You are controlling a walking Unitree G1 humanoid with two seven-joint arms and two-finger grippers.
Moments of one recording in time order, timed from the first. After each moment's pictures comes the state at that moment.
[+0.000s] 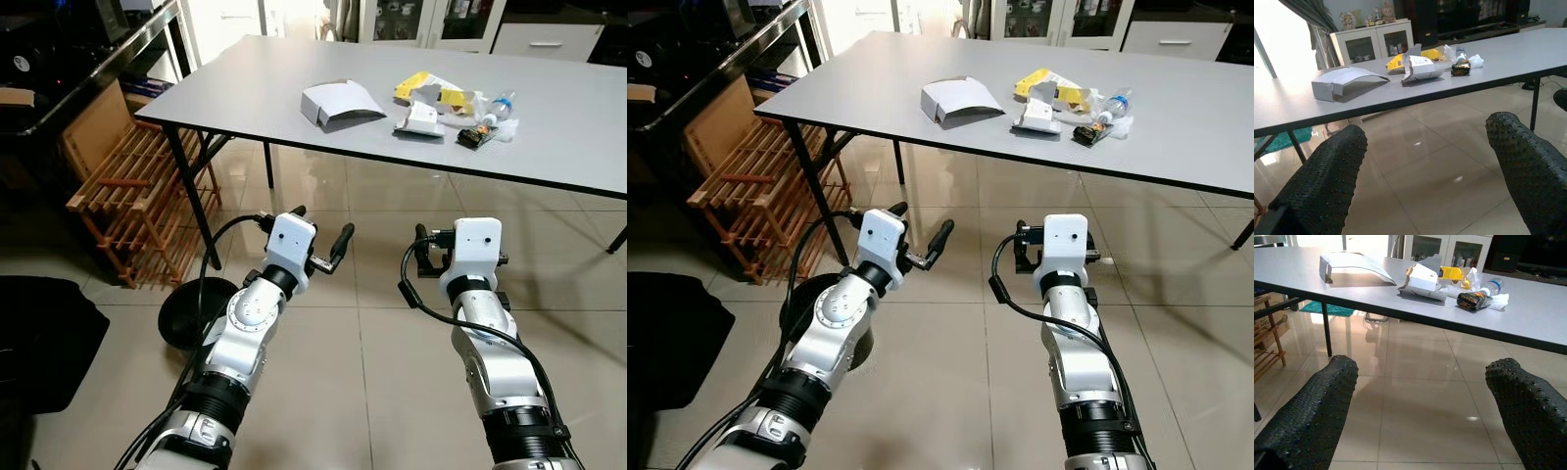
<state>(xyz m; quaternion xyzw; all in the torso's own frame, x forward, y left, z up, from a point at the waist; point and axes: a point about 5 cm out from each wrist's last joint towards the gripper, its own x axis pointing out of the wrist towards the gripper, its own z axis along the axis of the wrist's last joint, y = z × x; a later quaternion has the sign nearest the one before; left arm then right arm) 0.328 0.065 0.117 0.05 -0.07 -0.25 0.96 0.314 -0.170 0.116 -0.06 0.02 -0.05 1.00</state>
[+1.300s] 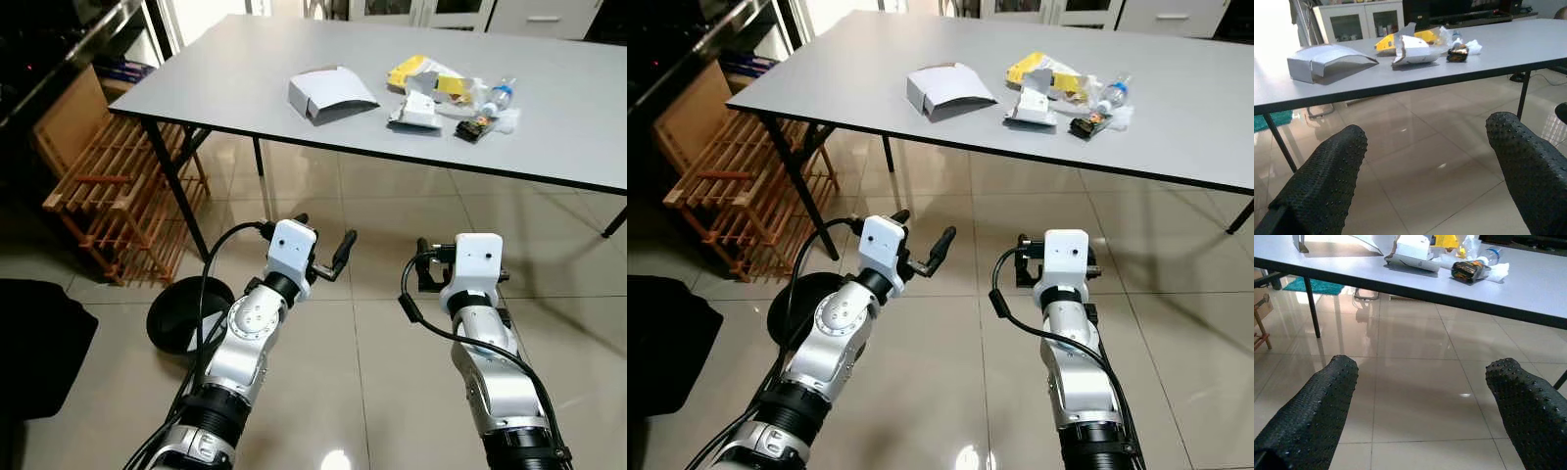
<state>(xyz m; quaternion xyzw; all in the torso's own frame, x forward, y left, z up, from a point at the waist) 0.320 0.067 0.114 0.03 -0.06 -0.25 0.97 0.299 -0.168 0.106 -0.06 0.03 -0.06 1.00</state>
